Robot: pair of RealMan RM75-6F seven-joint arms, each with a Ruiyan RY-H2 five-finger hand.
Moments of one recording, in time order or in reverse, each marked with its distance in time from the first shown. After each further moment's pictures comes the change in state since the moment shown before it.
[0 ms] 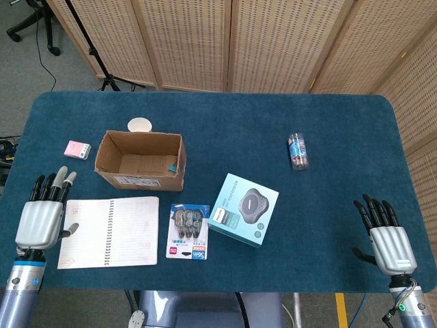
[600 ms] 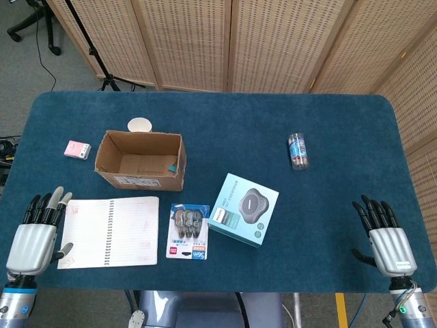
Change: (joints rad) left arm 0.117 -0.017 0.079 0.076 0.230 0.109 -0.102; right arm -0.006 0.007 -0.009 -0.006 -0.028 0.016 0.007
